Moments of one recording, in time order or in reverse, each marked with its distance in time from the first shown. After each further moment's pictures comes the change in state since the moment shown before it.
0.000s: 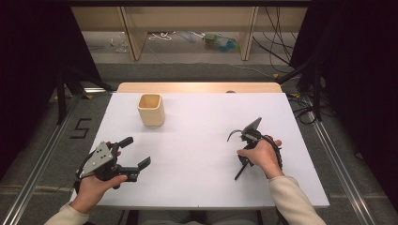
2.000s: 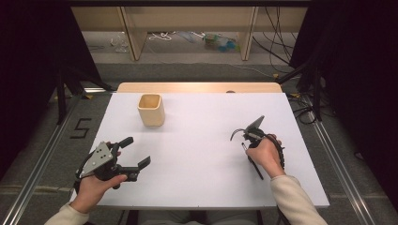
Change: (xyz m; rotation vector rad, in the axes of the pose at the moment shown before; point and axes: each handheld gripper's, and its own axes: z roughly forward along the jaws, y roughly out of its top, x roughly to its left) left arm 0.001 0.000 0.000 0.004 0.002 0.007; right arm -0.010 0.001 -0.002 -0.010 0.024 -0.043
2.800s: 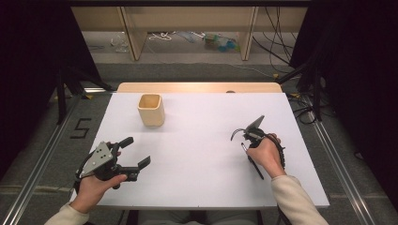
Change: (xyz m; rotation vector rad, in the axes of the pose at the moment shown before) left arm 0.000 0.000 0.000 0.002 0.001 -0.003; right arm -0.002 0.001 0.000 -0.003 0.023 -0.024
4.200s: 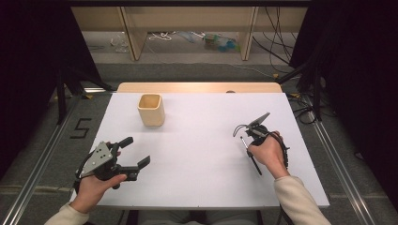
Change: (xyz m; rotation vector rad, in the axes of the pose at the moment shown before) left arm 0.000 0.000 0.000 -0.002 0.006 -0.006; right arm -0.004 -0.003 -0.019 -0.101 0.052 -0.006
